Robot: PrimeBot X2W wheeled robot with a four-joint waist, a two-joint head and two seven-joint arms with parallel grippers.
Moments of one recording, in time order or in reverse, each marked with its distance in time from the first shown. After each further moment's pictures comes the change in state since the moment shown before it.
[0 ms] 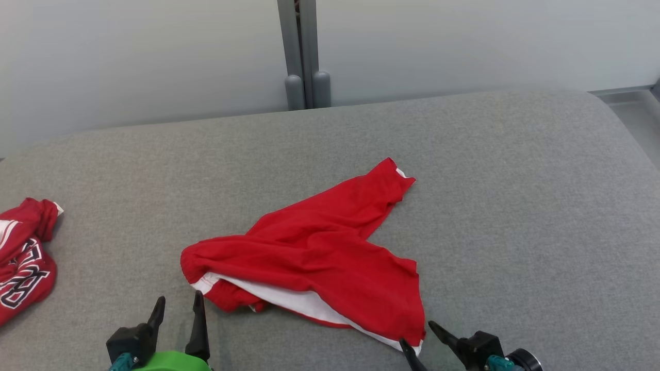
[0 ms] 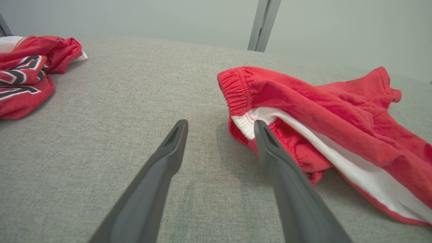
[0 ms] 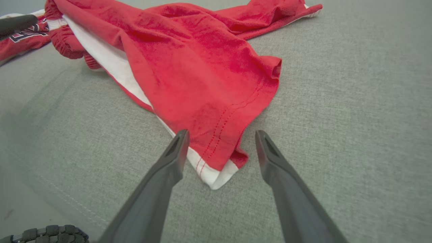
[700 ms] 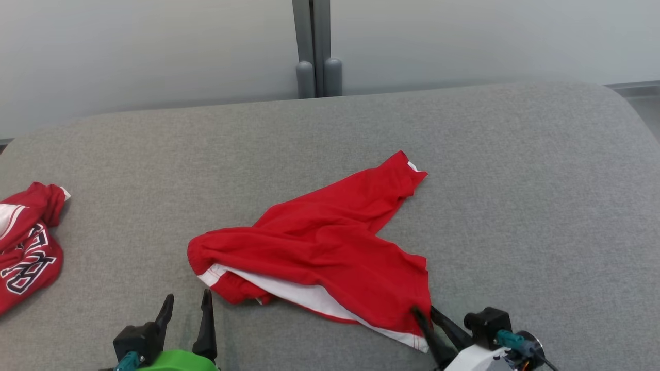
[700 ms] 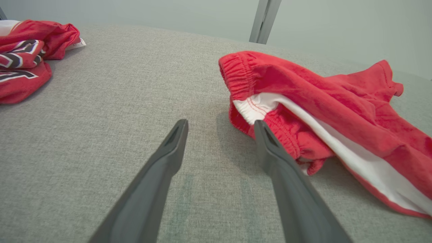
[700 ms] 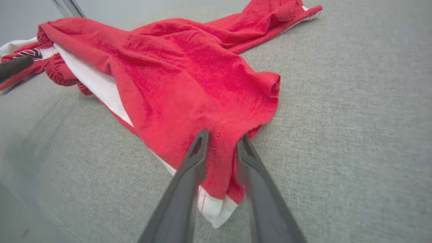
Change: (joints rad) left arm 0.006 -0.001 -0.036 -0.014 -0.021 -0.002 0.000; right arm -0.062 0.000 0.019 0.037 0.115 0.000 0.000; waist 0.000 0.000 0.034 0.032
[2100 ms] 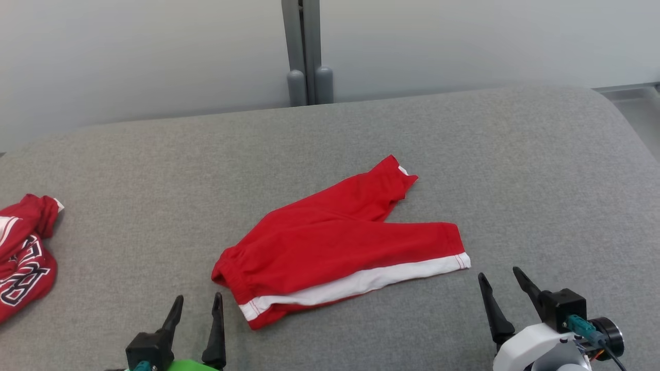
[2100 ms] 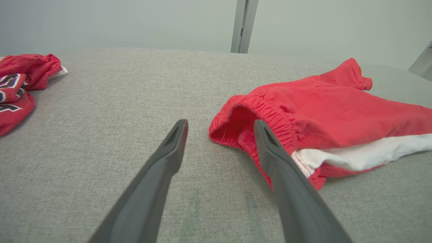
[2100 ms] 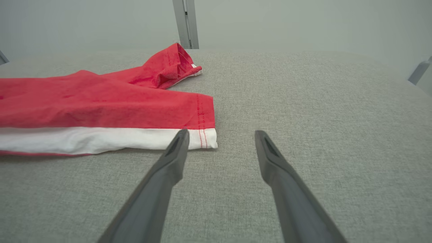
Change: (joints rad) left arm 0.050 -0.001 -0.023 -0.093 0.071 -0.001 0.000; right arm 0.041 0.000 -0.363 -0.123 -0.201 0.000 0.000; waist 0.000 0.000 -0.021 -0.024
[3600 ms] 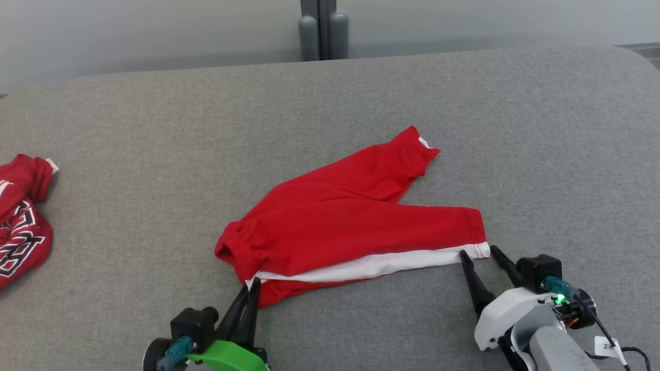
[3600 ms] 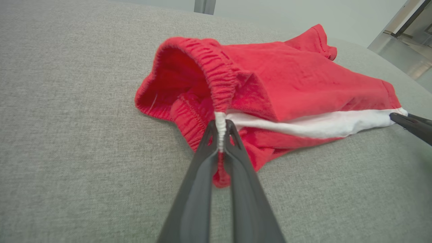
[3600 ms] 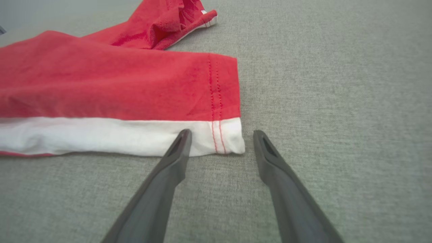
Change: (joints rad) left arm -0.094 0.044 -0.264 0.044 -0.178 0.000 0.000; right arm -0.206 0.000 0.068 0.255 0.082 0.000 0.000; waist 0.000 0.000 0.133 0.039
